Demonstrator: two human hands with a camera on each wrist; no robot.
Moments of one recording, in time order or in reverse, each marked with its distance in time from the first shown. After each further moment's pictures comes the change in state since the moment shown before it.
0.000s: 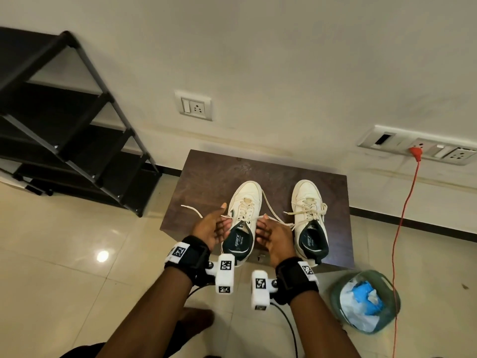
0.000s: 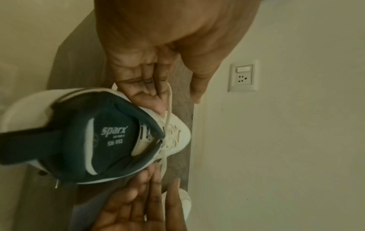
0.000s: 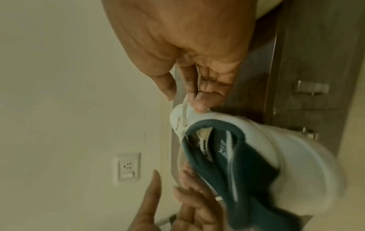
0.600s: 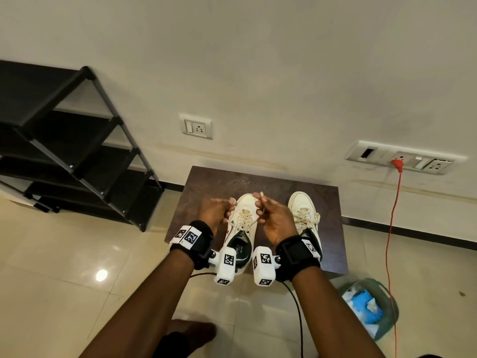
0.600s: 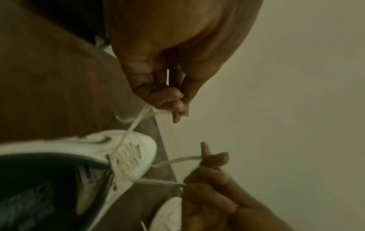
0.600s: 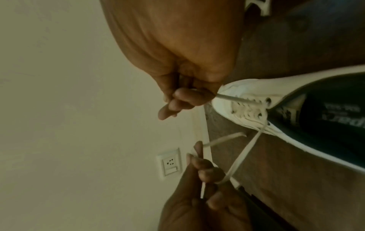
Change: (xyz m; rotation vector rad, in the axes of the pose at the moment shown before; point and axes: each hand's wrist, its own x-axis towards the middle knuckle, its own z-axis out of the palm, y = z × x) left_hand -0.024 0.053 0.022 0.289 0.002 0.447; right_hand -0.021 -0.075 0.033 0.151 -0.318 -0.134
